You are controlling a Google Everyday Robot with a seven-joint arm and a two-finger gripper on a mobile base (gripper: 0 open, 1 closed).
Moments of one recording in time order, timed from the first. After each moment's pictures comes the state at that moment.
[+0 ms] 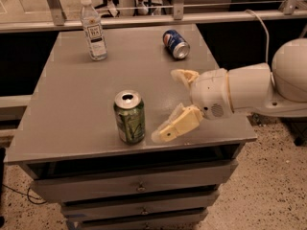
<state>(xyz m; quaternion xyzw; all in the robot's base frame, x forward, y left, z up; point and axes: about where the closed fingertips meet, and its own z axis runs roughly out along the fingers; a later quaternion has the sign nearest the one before) 0.466 -0.025 0.894 -0.53 0.66 0.30 0.44</state>
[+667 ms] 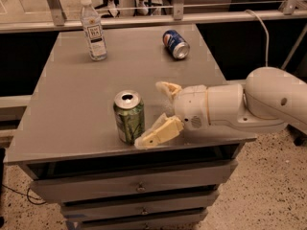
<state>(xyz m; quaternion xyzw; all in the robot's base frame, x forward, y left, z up) 0.472 0.013 0.862 -0.50 0.64 0.36 0.46</state>
